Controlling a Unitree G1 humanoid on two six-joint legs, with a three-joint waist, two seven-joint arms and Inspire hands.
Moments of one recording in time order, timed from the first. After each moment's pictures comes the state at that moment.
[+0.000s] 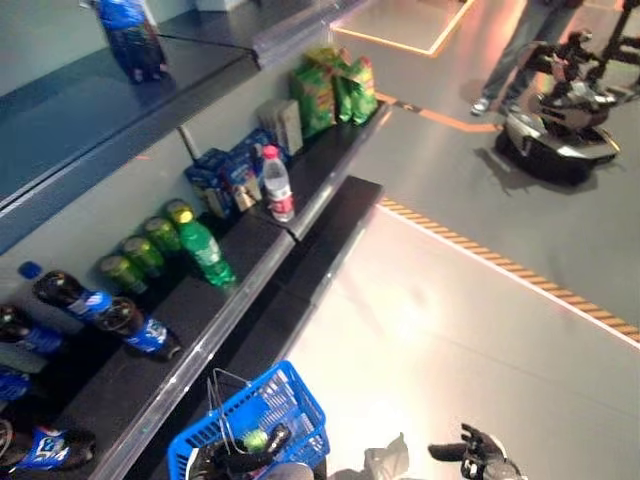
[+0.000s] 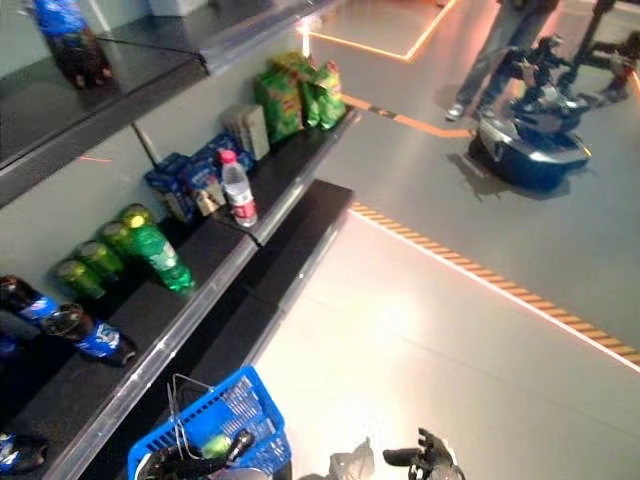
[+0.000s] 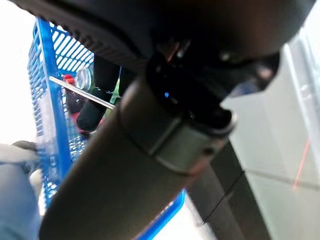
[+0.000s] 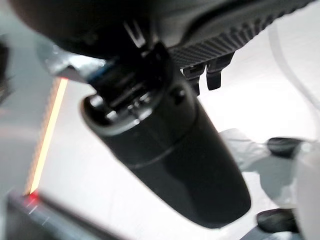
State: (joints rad) left arm 0.09 0.25 -0.06 1.19 -0.31 -0.20 0.10; right arm -0.07 -0.26 0.10 1.23 0.22 -0.08 -0.09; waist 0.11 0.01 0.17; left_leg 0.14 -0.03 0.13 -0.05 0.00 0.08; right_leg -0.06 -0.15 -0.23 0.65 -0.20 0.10
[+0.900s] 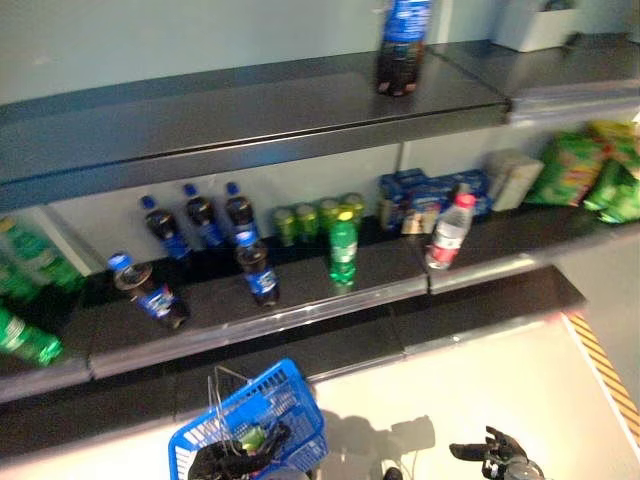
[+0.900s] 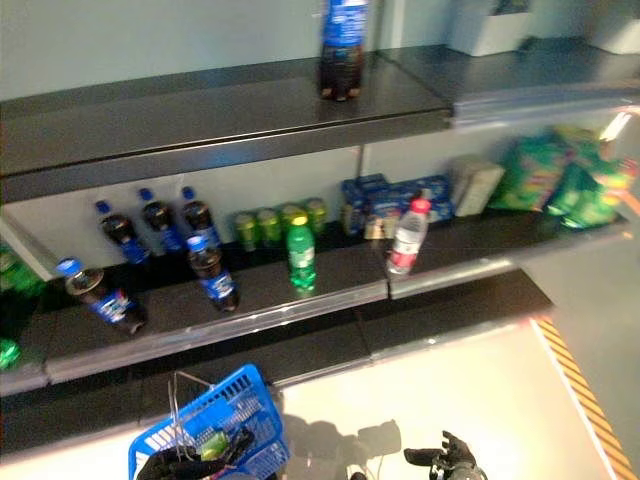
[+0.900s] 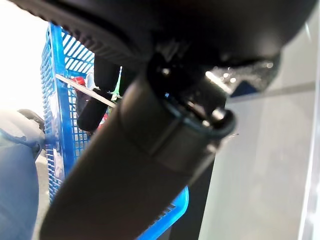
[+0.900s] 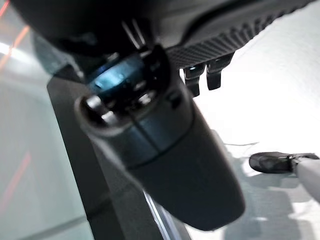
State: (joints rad) left arm 0.07 0.22 -0.06 1.19 -0.32 -0.23 0.08; right arm -0.06 -0.35 0.05 1.28 0.22 -0.05 -0.09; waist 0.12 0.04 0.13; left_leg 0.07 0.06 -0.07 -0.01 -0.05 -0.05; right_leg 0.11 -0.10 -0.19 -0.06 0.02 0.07
